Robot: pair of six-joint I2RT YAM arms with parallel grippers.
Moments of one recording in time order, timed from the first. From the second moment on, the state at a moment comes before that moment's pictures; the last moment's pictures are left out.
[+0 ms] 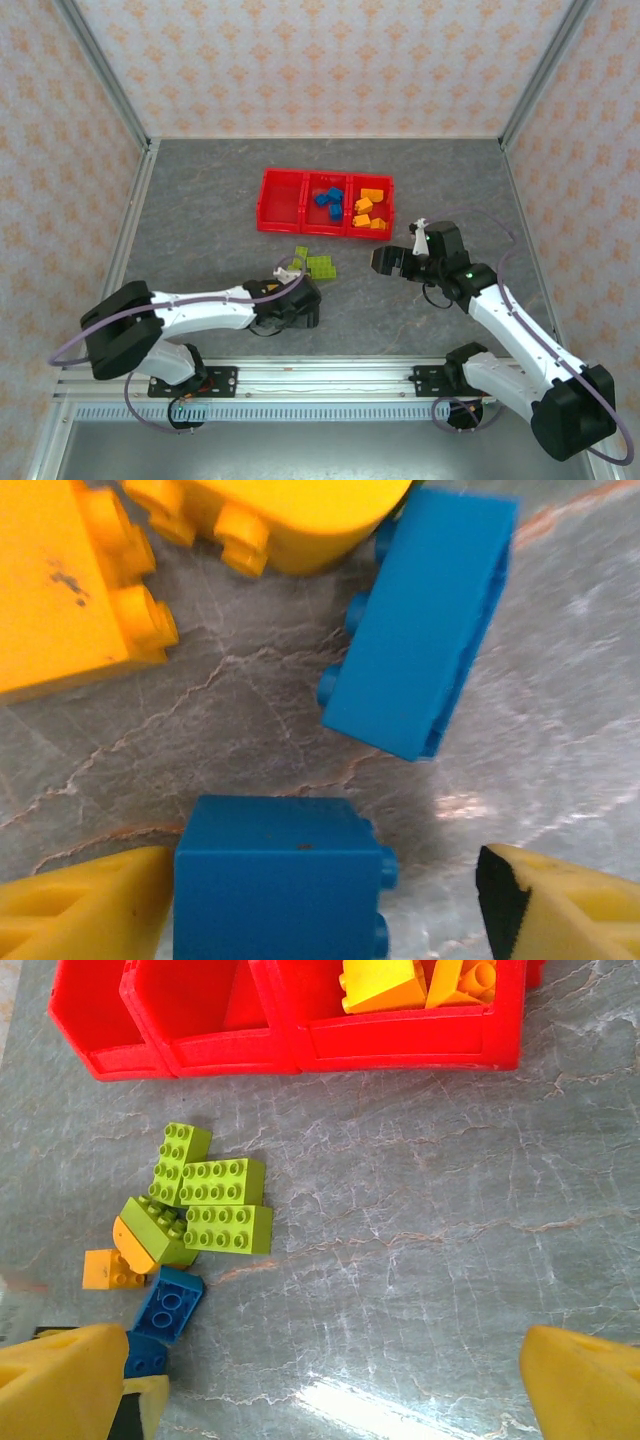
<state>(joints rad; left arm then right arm) -1.00 1.44 0.69 -0.51 -0.18 -0.99 0.37 0.94 0.64 -0.49 -0.29 0.51</state>
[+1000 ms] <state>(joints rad) -1.00 1.40 0.81 -0.56 -0.33 -1.00 0.37 0.86 0.63 -0.49 -0.18 0.55</state>
